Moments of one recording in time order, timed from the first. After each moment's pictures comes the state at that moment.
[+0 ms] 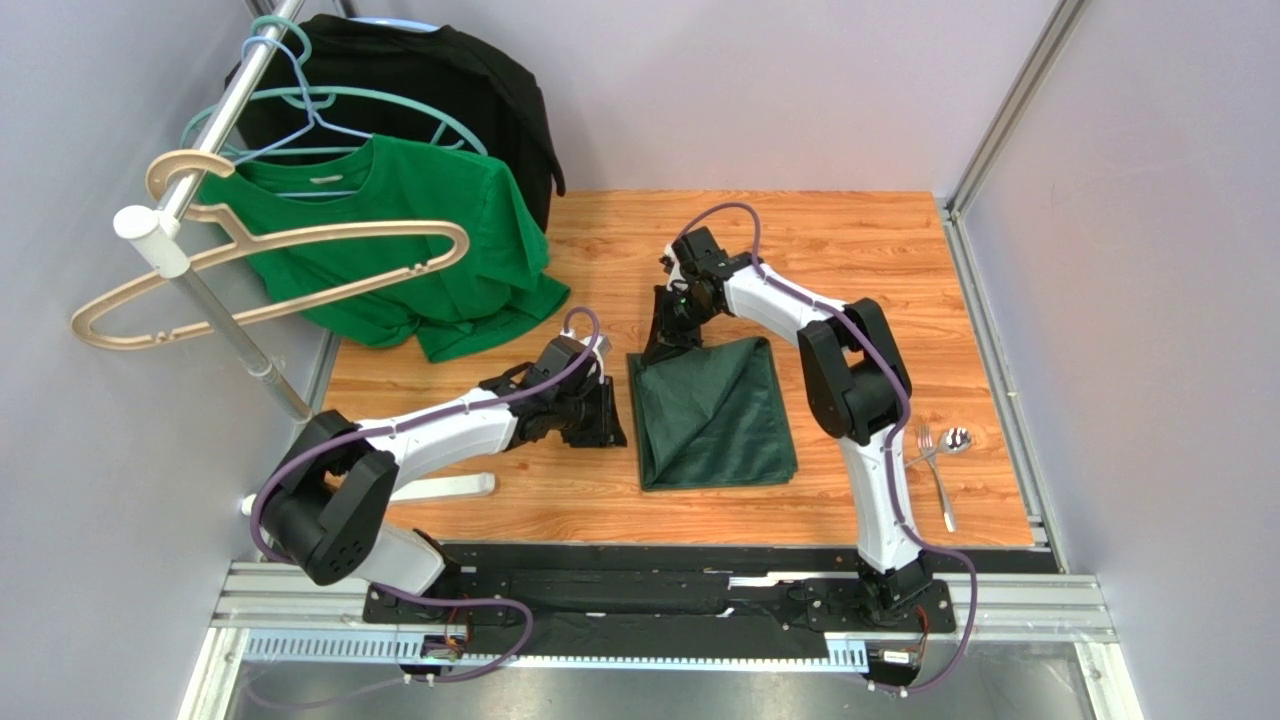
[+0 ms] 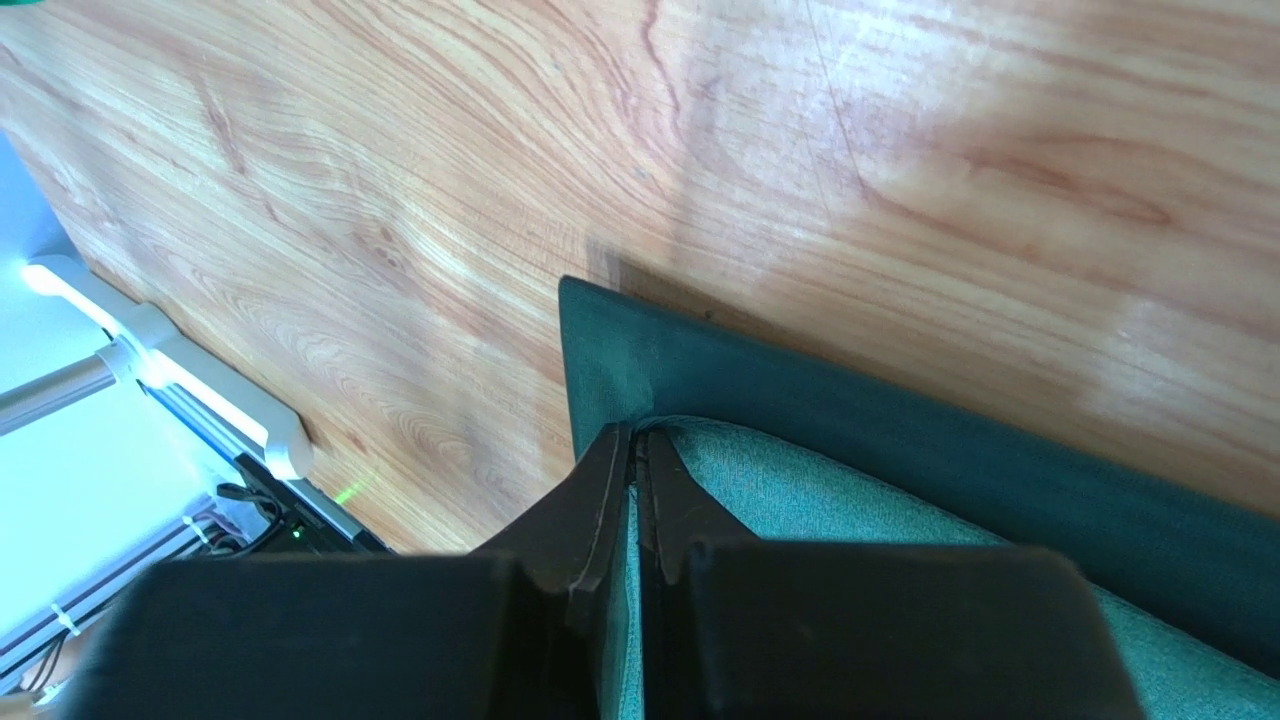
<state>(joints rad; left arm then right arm) -0.68 1.45 0.75 -0.21 0.18 -0.65 0.50 2.22 1.72 -0.61 -0.47 0.55</state>
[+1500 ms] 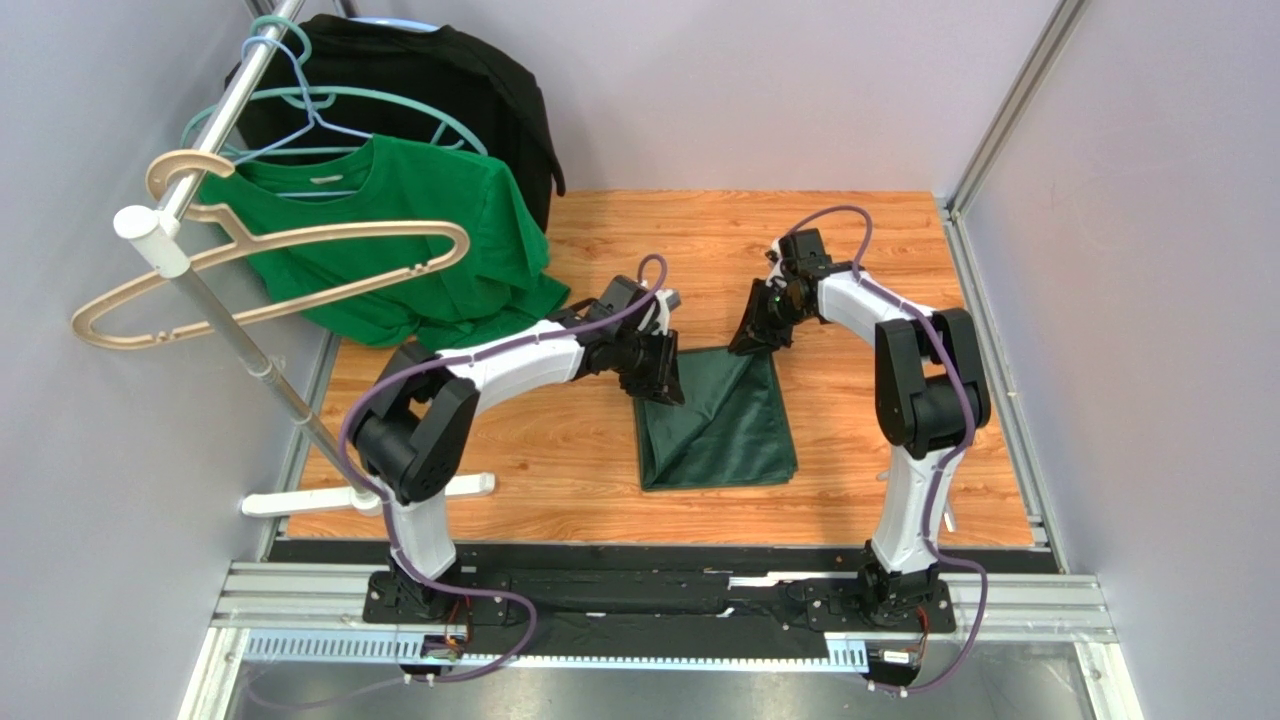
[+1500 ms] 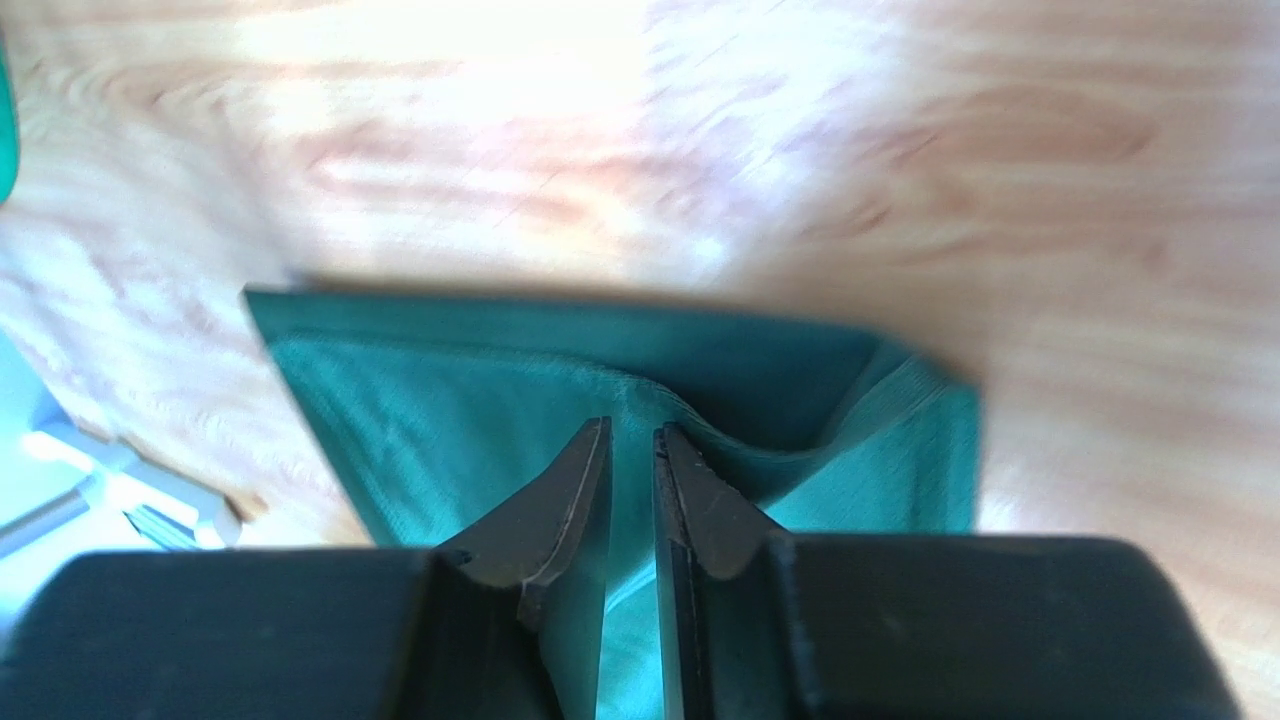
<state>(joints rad) -0.69 1.84 1.25 -0.34 0.36 -0.53 0.21 1.98 1.39 -0.51 -0.40 0.48</state>
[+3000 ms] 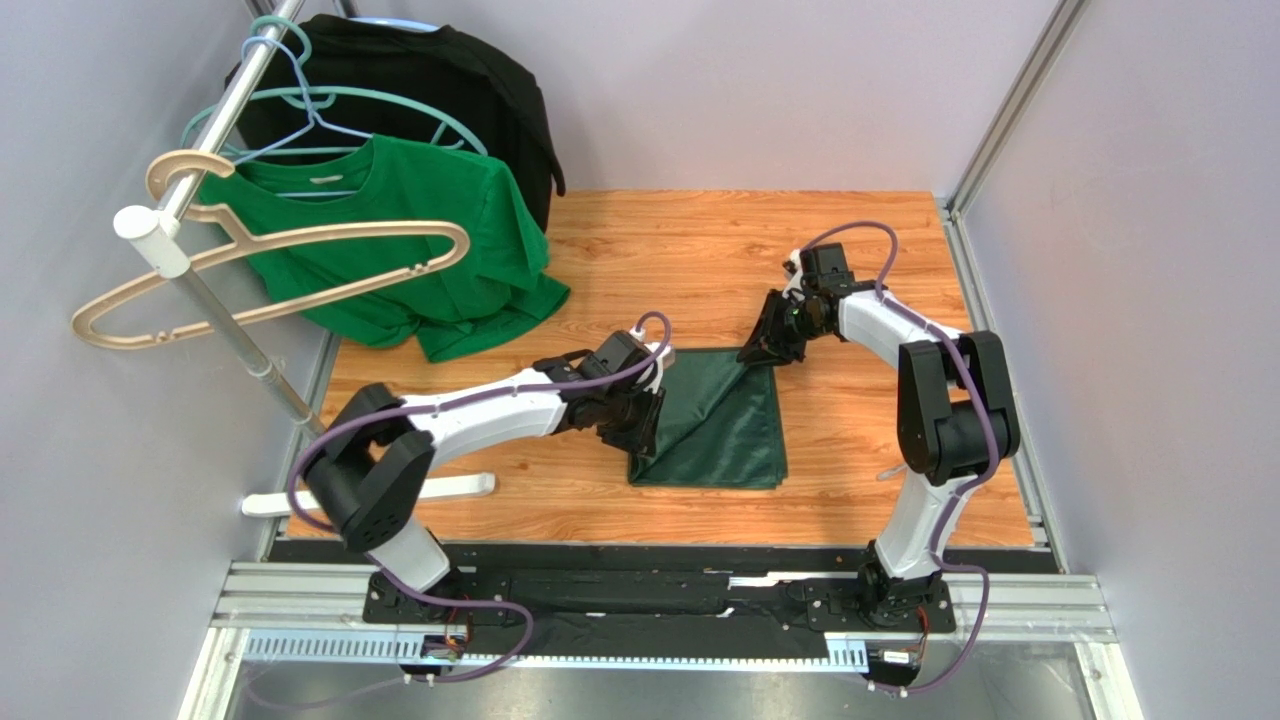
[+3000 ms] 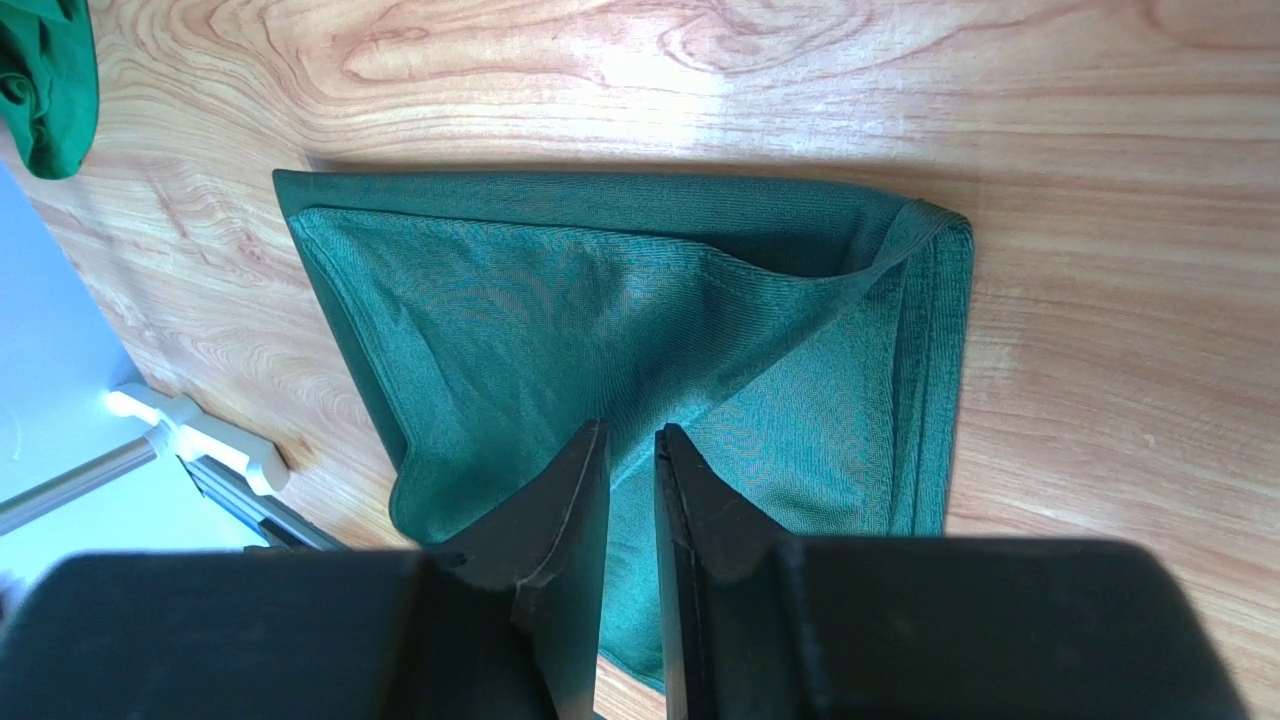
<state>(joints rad) -0.84 1.64 1.00 -0.41 0.14 -0.44 0.18 1.84 1.21 -0.45 -0.47 0.52</state>
